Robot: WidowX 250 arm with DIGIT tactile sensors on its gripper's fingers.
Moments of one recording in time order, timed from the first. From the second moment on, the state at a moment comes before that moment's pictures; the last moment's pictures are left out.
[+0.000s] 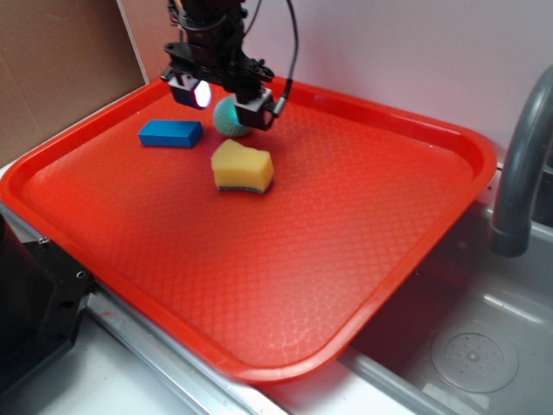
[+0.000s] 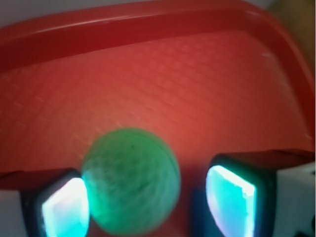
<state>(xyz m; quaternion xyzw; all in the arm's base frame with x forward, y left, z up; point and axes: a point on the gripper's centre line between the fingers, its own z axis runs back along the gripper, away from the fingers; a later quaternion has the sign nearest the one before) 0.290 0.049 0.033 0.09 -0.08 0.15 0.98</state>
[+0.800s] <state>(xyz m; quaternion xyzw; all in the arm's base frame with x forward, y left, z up) 0.277 0.046 0.054 0.09 0.00 0.16 0.98</state>
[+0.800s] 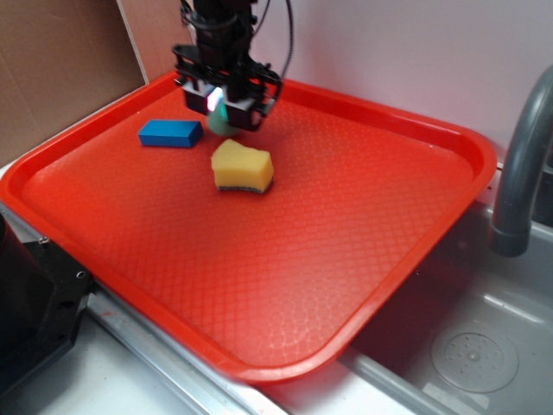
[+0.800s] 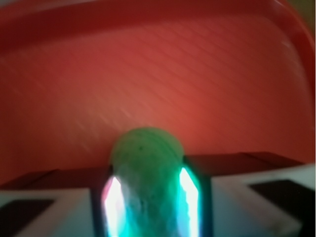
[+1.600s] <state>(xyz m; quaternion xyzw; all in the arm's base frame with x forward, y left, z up) 0.179 0.002 0.187 0.02 0.00 0.13 0.99</state>
